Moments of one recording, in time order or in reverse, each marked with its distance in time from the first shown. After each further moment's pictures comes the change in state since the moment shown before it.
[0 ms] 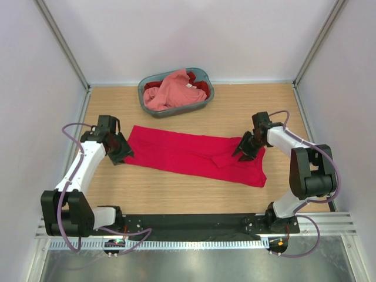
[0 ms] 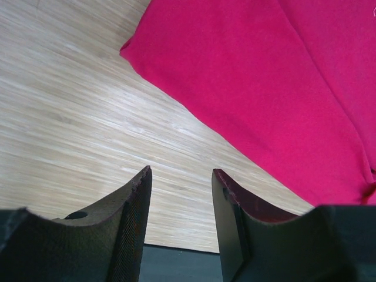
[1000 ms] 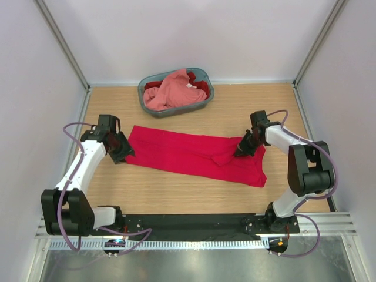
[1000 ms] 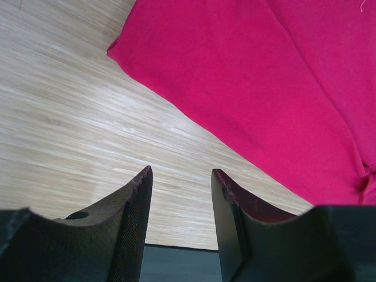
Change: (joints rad) left arm -0.002 0.007 0.005 0.009 0.031 0.001; right arm 0.021 0.036 0.003 0.043 0.027 0.068
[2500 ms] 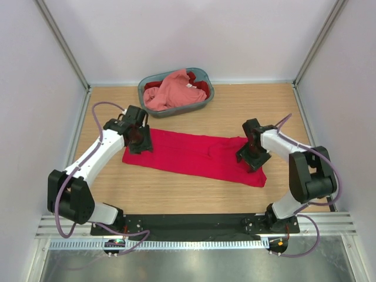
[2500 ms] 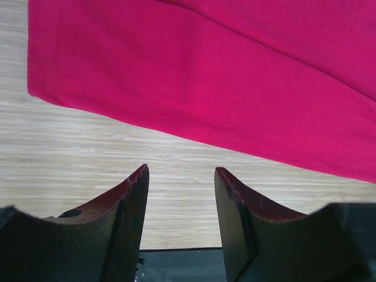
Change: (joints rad) left arm -0.310 0.142 0.175 -0.003 -0.115 0.109; right arm 0.092 -0.093 -0.035 -0.231 0.369 0.296
